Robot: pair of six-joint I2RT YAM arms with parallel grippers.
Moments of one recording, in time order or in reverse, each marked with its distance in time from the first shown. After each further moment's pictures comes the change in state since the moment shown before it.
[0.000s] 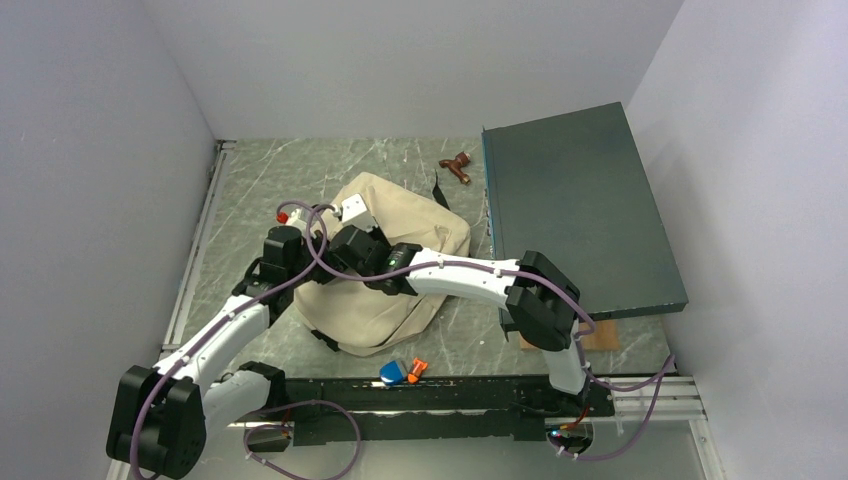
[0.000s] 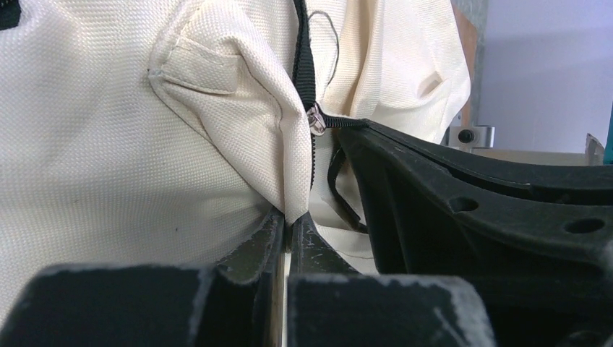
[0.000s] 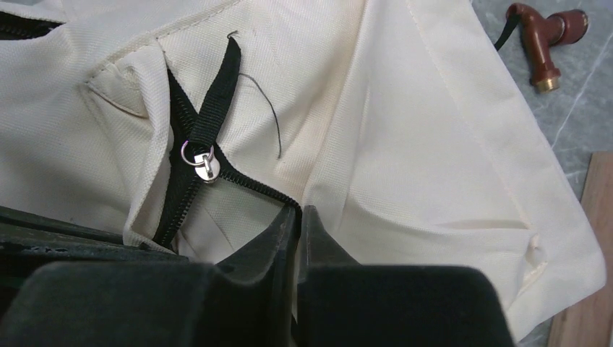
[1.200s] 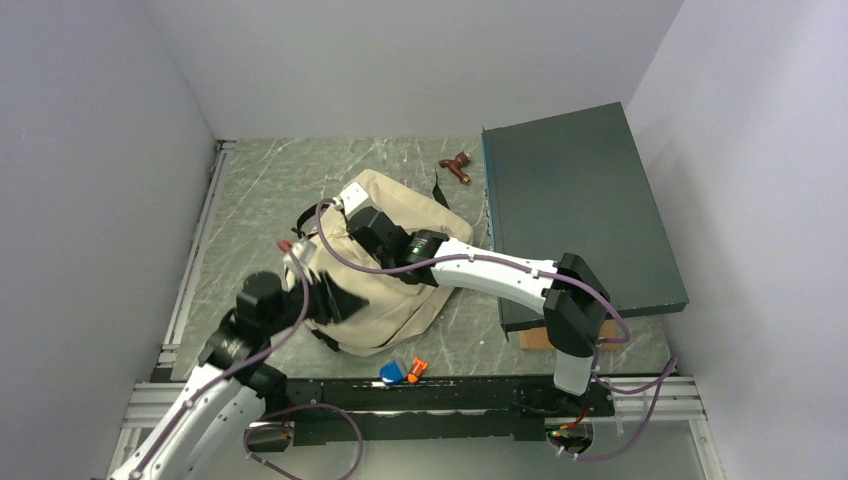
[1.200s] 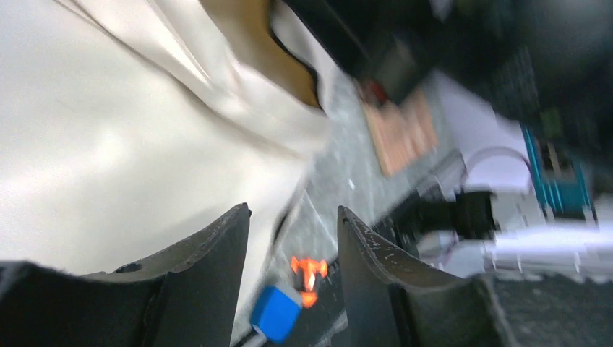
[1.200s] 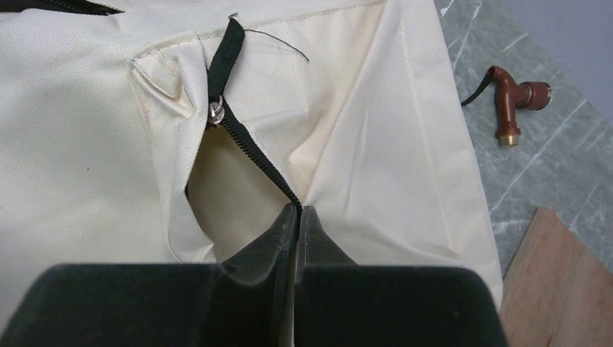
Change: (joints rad) left arm -0.074 -0.465 -0.044 -0.266 0.164 0.160; right arm -0.035 -0.149 -0.017 -0.046 -0.160 -0.226
